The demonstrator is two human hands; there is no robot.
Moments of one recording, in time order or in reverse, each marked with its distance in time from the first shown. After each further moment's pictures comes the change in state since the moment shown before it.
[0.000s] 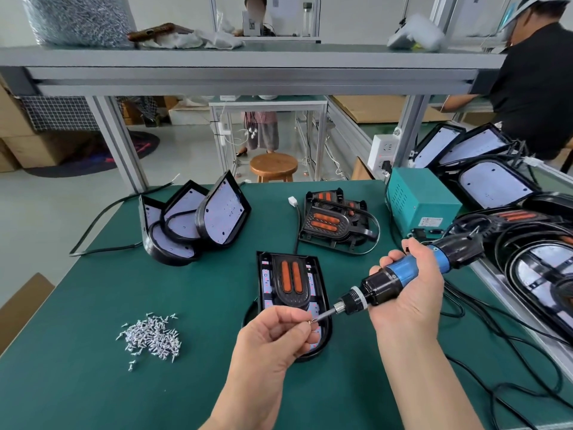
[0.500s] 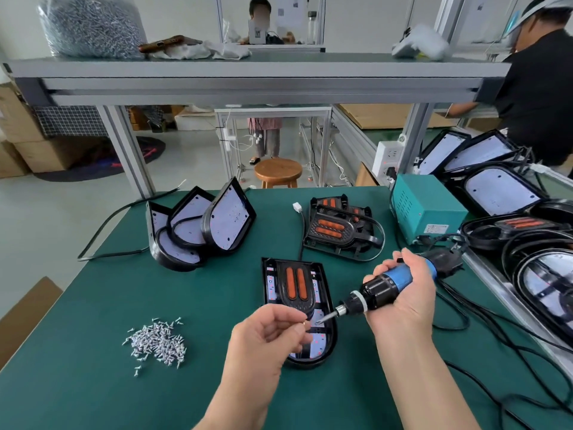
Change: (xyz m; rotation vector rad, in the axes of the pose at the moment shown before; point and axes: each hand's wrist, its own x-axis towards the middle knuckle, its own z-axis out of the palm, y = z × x) left_hand 0.012 0.010 -0.012 0.272 0.071 0.127; right_hand 0.022 0.012 0.000 0.057 -0.016 0.150
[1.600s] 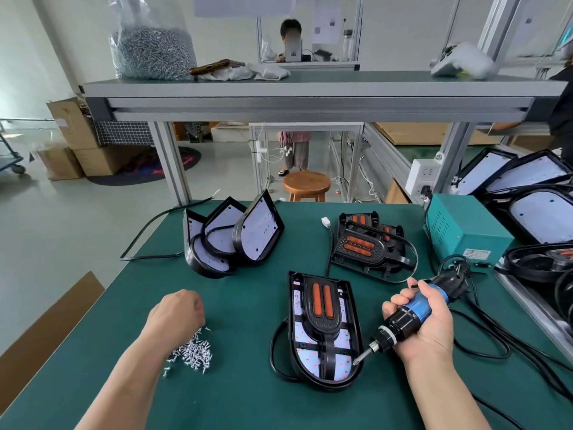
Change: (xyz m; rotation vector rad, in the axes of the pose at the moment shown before) left_hand 0.096 0.012 -0.161 1.394 0.194 -0.161; right_hand 0.055 0.018 -0.037 -0.087 -0.160 0.085
